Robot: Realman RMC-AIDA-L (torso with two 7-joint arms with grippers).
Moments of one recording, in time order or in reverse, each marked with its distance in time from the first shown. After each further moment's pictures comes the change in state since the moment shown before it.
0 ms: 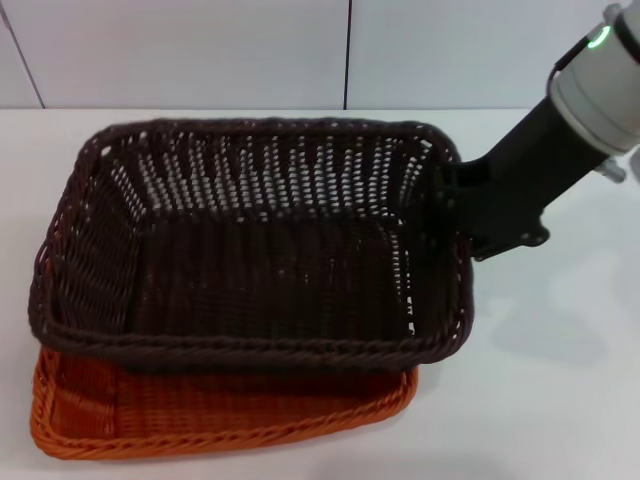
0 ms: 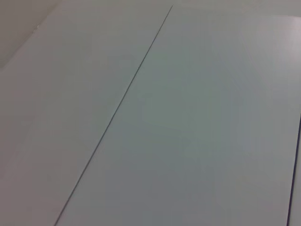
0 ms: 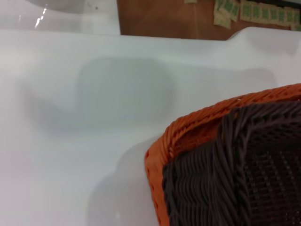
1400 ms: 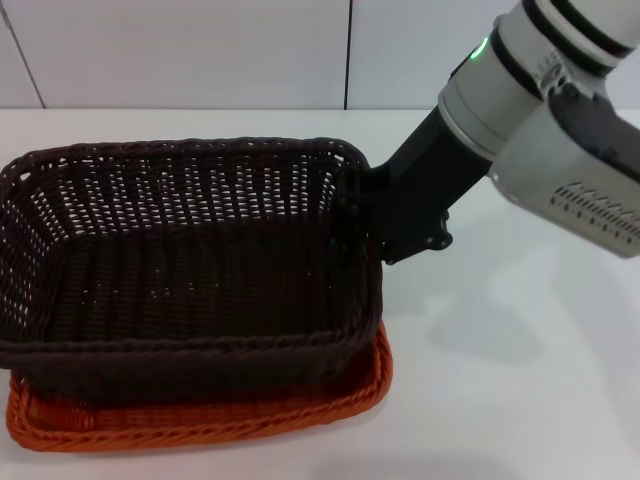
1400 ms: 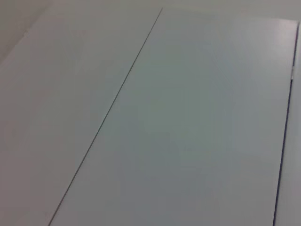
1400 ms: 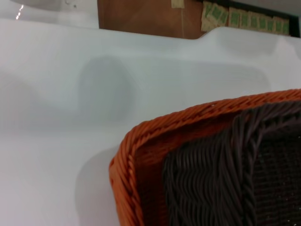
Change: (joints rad) left arm 0.031 0.004 0.016 0.014 0.014 -0.053 0.000; right arm 0.125 0.125 0.051 0.140 -0.109 -0.083 -0.014
